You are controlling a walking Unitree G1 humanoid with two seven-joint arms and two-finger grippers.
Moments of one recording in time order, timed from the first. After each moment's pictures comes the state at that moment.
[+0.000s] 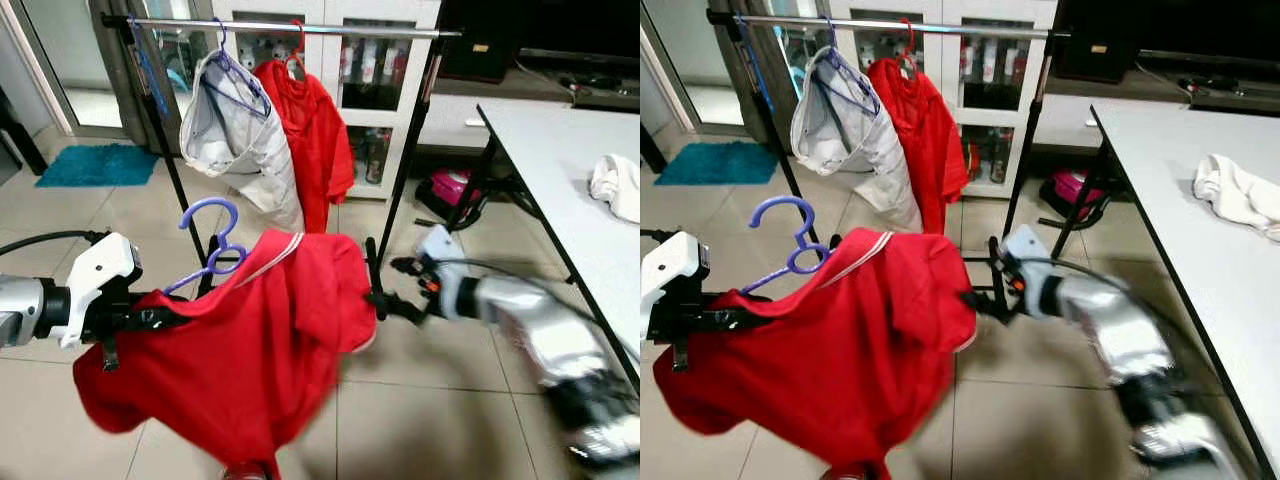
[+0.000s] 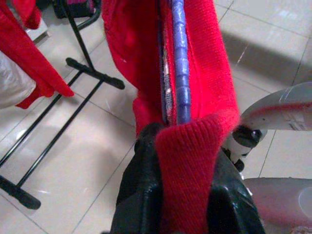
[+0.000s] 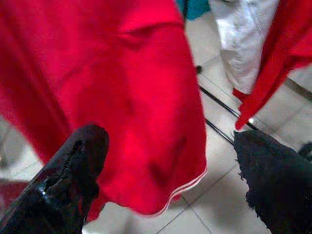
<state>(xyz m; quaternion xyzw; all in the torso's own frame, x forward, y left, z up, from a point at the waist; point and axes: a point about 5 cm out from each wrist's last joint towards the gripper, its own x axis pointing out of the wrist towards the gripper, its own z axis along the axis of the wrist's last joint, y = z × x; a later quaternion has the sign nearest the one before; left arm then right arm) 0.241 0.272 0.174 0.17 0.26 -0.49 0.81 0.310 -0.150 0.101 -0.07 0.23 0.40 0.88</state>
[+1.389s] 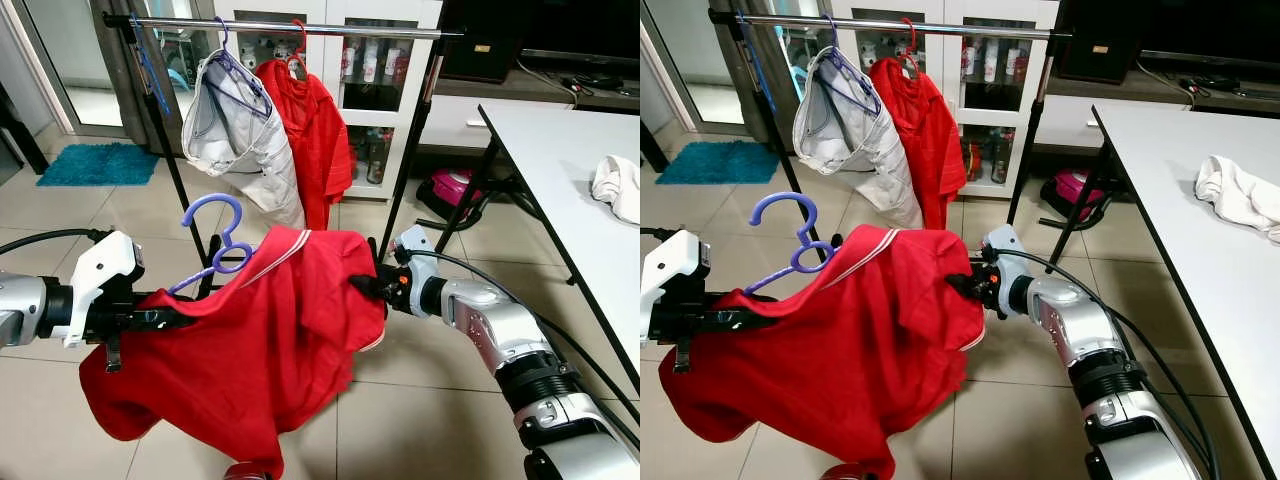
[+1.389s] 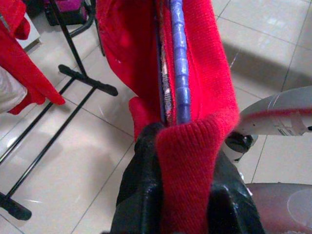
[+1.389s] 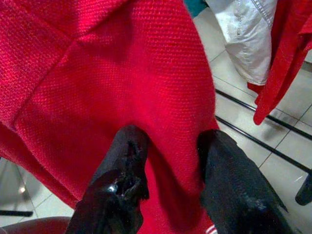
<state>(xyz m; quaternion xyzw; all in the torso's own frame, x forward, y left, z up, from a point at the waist) 0.240 0.267 0.177 0.16 0.25 -0.50 0.81 0.322 -0.128 0.083 0.00 0.24 0.39 0.89</state>
